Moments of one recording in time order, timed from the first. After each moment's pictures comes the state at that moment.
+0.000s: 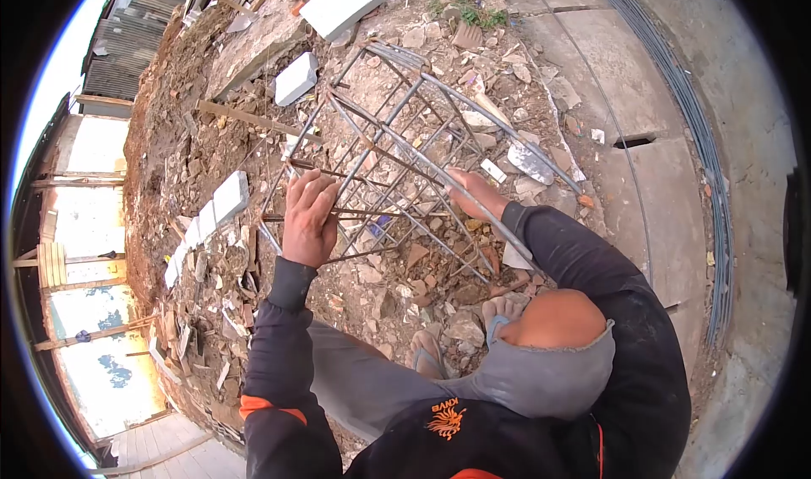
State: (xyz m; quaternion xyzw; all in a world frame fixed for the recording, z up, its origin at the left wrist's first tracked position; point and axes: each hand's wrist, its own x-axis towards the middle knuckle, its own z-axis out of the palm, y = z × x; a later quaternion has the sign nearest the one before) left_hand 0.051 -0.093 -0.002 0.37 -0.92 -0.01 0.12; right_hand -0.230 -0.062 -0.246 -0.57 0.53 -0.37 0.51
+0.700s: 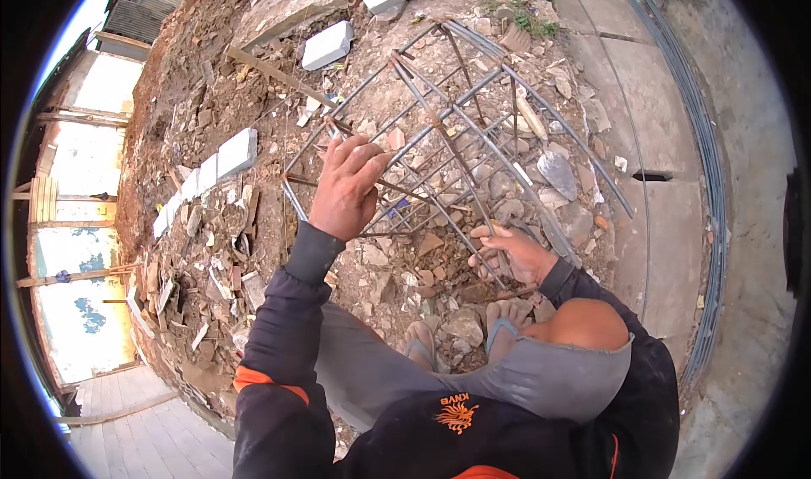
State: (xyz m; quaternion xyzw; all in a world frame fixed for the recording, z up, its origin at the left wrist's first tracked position) left_hand 0.050 -0.097 0.003 0.35 -0.93 0.00 0.14; right_hand -0.238 0.024 -0.203 -0.16 0.31 -0.25 0.90
